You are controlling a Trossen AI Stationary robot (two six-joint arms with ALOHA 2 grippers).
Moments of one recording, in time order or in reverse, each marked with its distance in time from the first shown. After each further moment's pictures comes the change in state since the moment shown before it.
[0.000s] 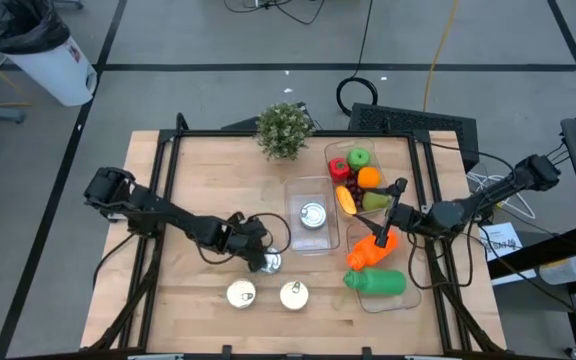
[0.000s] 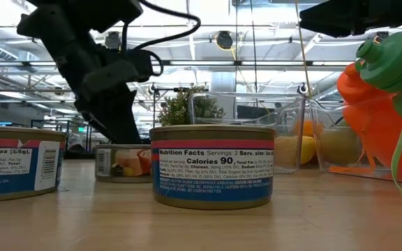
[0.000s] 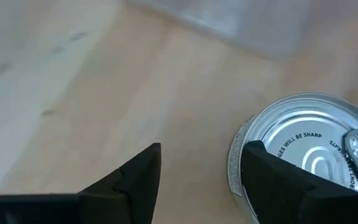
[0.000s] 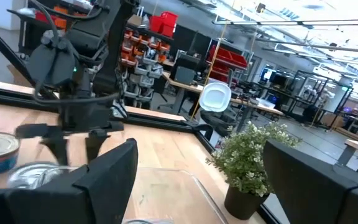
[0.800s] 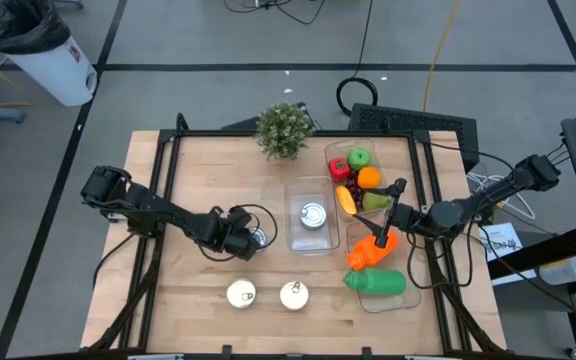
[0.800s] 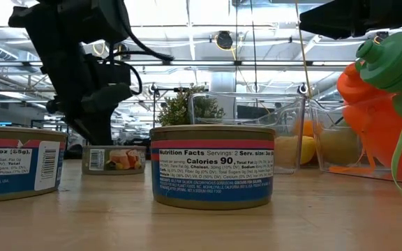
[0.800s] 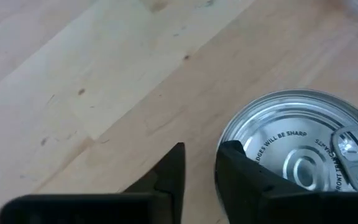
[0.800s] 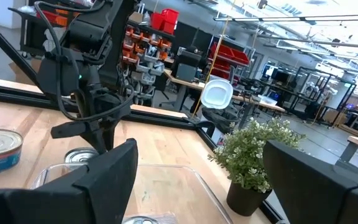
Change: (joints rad) left arm 0.009 -0.005 0.000 -0.350 -0.118 -0.403; right arm -0.001 0.000 0.000 -0.017 0.000 0.020
